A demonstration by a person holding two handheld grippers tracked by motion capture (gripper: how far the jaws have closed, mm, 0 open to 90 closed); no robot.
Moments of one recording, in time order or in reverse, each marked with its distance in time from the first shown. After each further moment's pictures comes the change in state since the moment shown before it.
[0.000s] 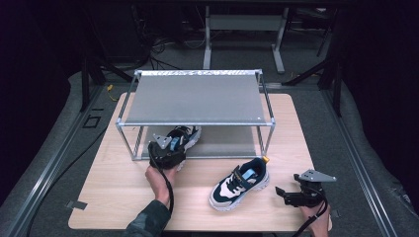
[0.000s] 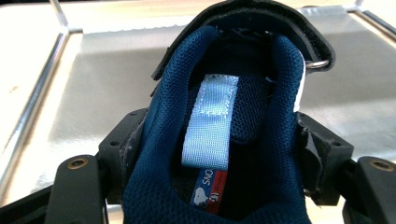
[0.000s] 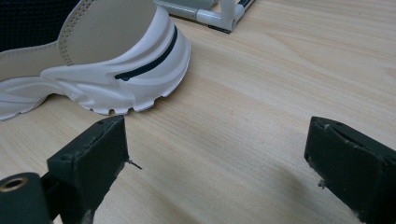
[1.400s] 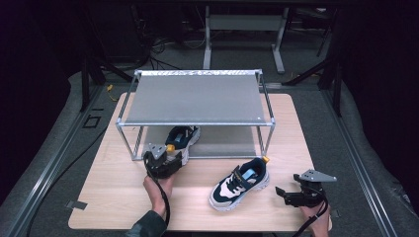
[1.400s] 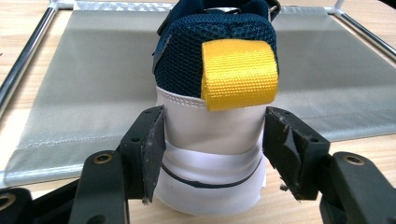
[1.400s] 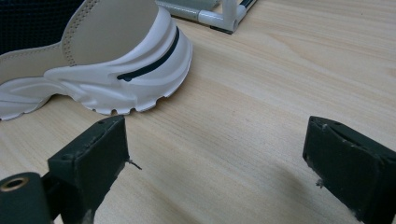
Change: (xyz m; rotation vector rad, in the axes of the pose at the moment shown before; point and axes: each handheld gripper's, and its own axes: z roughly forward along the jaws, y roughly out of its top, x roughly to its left) left arm 0.003 -0.026 -0.017 -0.043 -0.069 -0.070; right arm 0.000 0.000 -0.001 -0.005 0.008 0.002
